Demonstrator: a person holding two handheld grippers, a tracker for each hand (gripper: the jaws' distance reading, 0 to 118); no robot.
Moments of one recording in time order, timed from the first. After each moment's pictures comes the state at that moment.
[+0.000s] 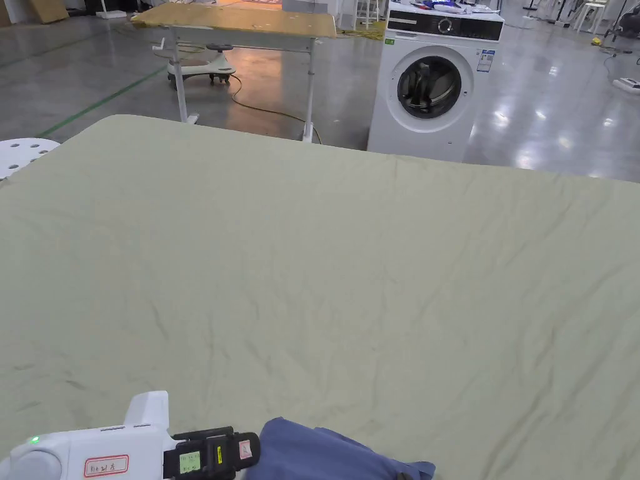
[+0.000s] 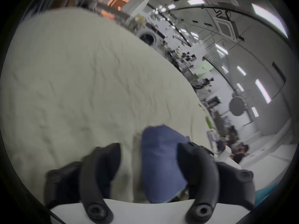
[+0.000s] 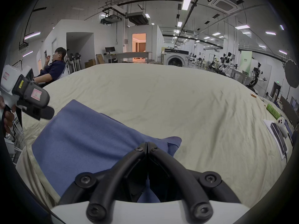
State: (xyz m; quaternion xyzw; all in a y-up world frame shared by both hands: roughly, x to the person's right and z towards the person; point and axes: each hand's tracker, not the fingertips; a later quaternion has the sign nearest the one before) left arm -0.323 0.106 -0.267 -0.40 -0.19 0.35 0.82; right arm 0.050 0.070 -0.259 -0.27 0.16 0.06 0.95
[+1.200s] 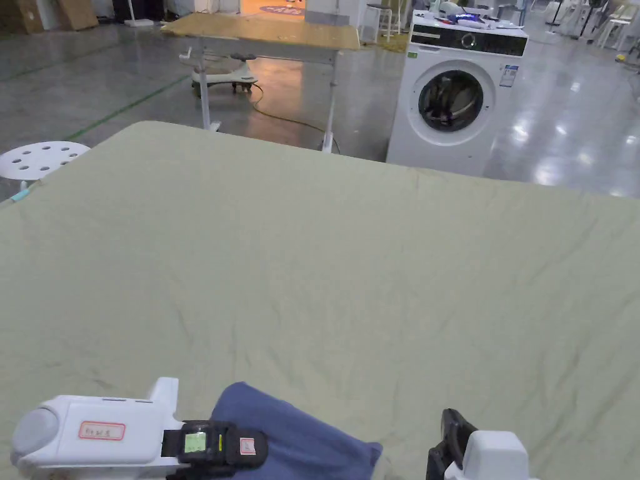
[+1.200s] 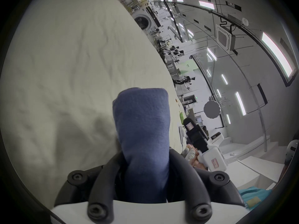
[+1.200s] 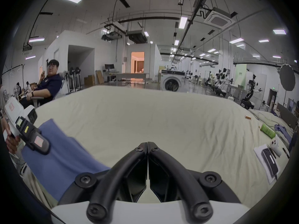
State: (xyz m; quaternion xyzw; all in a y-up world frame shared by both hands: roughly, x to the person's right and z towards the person) left arm -0.370 0.132 -0.271 -0.40 -0.24 0.43 0.77; right arm 0.051 0.160 -0.289 -0.17 0.15 0.05 0.97
